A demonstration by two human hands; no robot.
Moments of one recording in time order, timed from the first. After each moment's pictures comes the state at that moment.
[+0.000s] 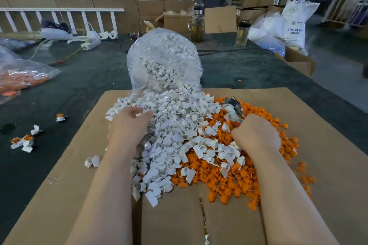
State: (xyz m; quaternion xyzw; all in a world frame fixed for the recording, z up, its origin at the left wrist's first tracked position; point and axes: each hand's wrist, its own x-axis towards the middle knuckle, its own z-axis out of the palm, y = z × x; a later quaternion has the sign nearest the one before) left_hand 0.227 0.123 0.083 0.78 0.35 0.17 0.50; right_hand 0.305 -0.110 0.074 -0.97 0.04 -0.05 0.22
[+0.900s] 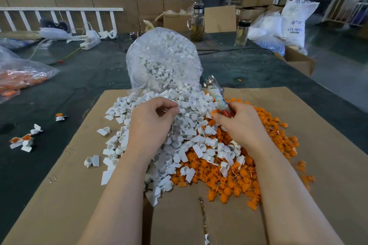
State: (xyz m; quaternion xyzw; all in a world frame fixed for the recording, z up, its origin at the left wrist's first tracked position) left_hand 0.233 0.087 0.086 0.82 0.14 0.27 0.49; right_hand 0.307 -0.100 0.080 -0.88 -0.14 -0.05 0.45
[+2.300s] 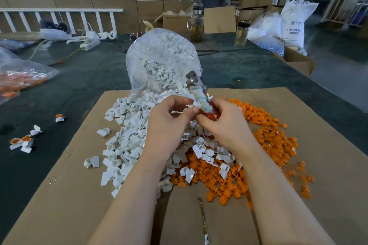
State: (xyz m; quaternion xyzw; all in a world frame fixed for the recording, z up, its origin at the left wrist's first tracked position) left_hand 0.236 0.056 0.088 0.74 0.09 0.24 0.62; right_hand 0.288 -0.077 0.087 -0.84 -0.24 -0.09 0.47
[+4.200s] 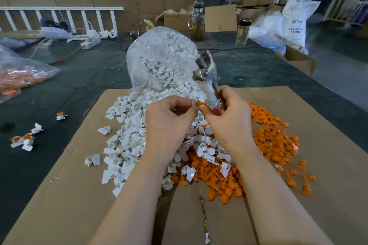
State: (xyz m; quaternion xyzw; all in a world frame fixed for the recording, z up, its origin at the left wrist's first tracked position) left_hand 0.229 0.050 0.096 0.74 0.12 0.29 0.60; right_hand 0.284 -0.069 0.087 -0.80 -0.22 -0.20 0.52
